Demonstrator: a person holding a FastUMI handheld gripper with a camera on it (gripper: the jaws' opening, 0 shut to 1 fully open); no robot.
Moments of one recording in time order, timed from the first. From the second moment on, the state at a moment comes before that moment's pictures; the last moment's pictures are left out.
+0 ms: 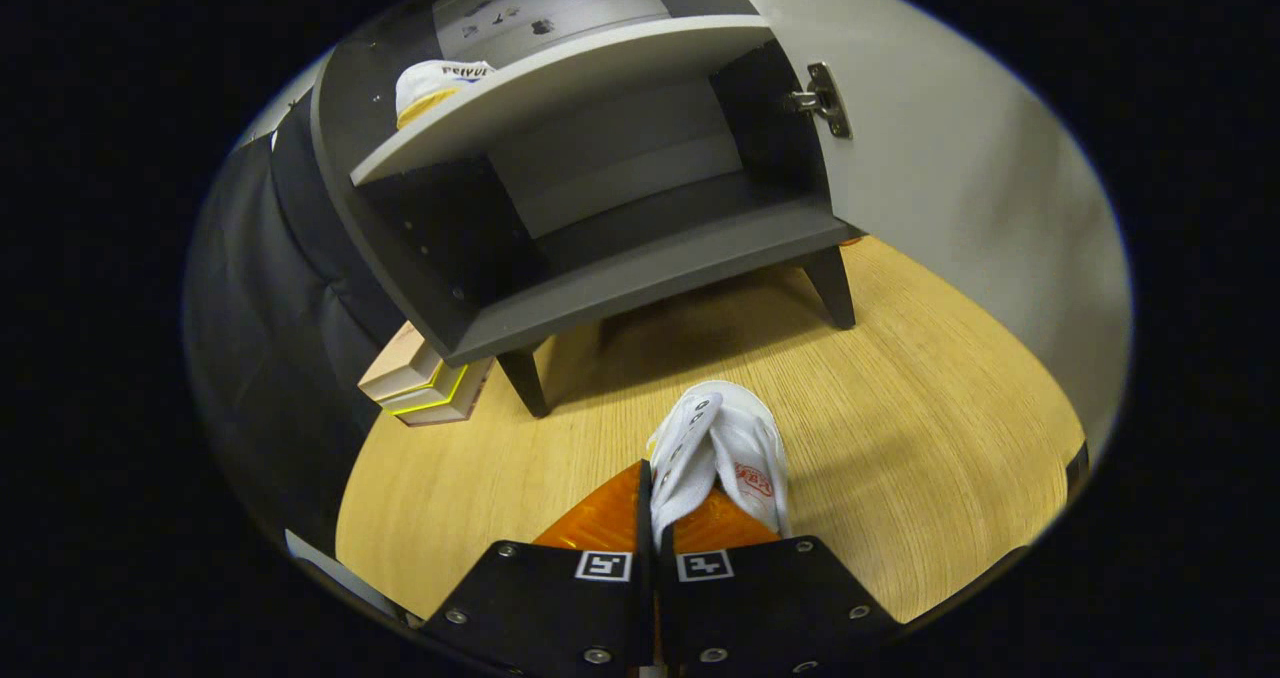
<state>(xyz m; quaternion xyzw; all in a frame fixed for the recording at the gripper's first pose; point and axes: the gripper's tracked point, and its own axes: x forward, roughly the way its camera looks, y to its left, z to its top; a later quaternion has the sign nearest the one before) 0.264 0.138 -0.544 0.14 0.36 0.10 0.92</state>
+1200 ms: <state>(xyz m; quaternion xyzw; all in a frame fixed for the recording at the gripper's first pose) 0.341 0.151 -0.254 0.04 0.22 0.05 0.97</state>
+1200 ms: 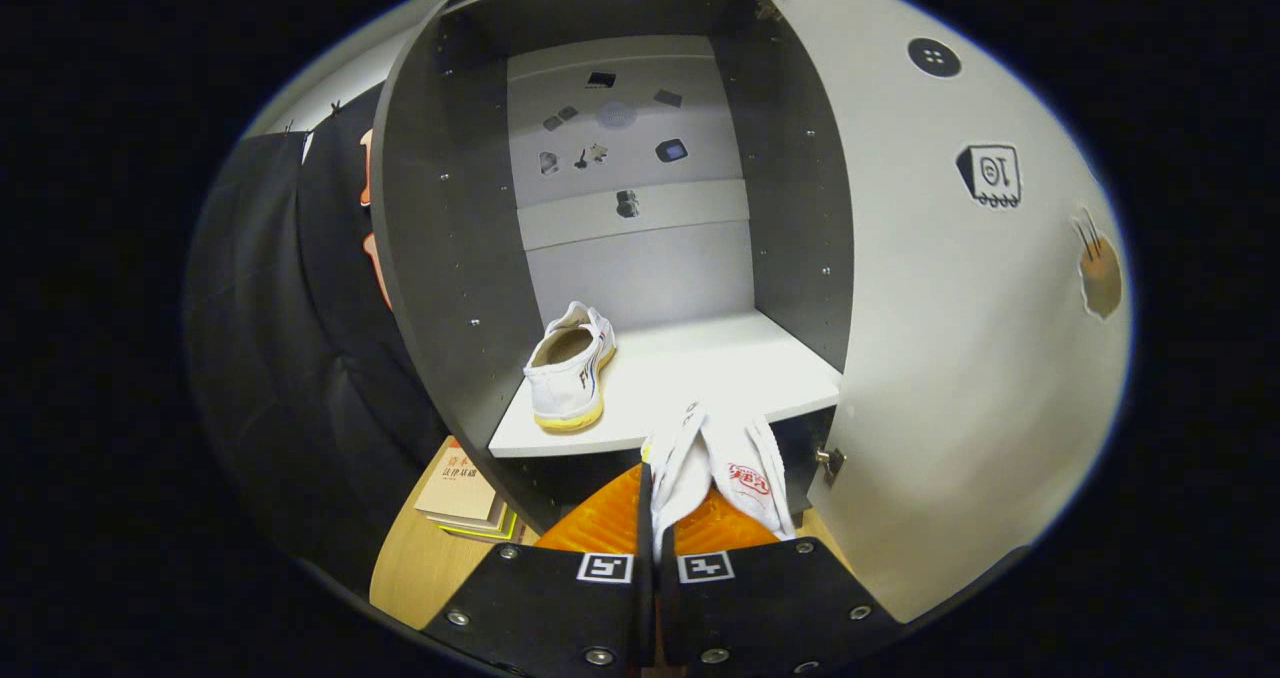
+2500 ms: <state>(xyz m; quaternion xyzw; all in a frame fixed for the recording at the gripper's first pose) 0.565 0.175 -0.283 0.03 0.24 0.13 0.96</state>
